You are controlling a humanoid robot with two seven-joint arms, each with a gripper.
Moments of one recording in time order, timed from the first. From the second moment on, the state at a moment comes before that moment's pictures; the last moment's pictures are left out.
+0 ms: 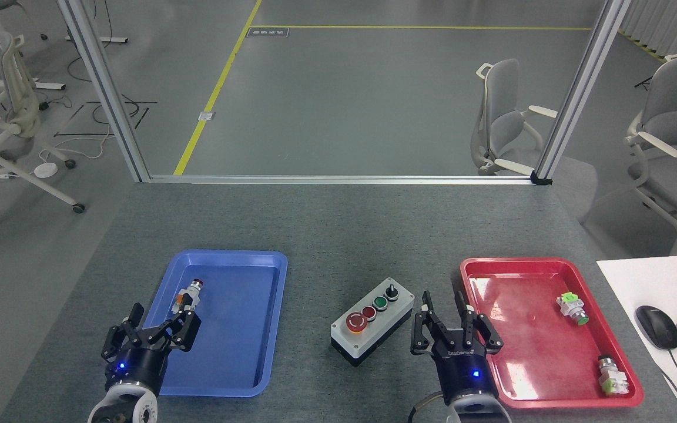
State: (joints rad) left arm -0.14 0.15 0.04 -1.28 -1.14 -0.05 0.10; right arm -0.05 0.14 0.05 -1.47 1.52 0.00 -0.07
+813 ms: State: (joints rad) left arm -0.14 0.15 0.04 -1.28 -1.14 -0.05 0.11; right arm 0.02 0.06 -0.09 -1.54 1.52 0.05 -0.06
